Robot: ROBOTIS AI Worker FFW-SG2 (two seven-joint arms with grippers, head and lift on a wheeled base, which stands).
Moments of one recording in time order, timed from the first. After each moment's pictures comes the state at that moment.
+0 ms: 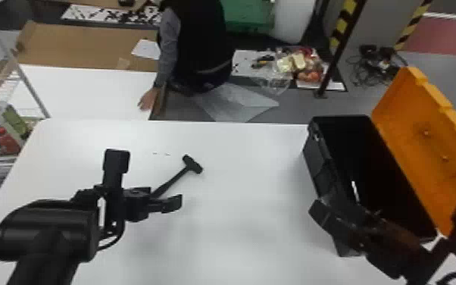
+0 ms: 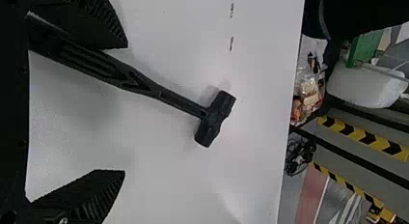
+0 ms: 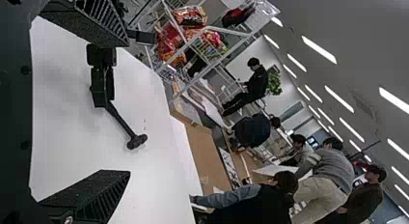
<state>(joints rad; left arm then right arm) -0.01 0.07 -0.02 -1.43 -0.01 0.74 -0.59 0.68 -0.25 -0.32 -2.21 -0.78 0.60 0.66</state>
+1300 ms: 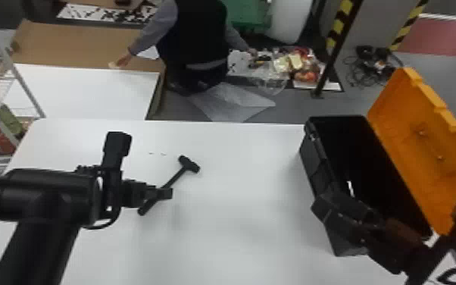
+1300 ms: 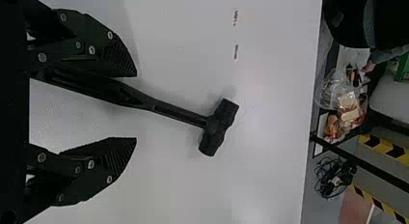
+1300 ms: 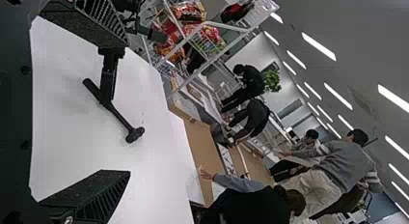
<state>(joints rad) -0.12 0.07 -0.05 -1.48 -0.06 1.04 -0.56 0.67 -0.27 -0.33 -2.19 -0.79 0.59 0.65</state>
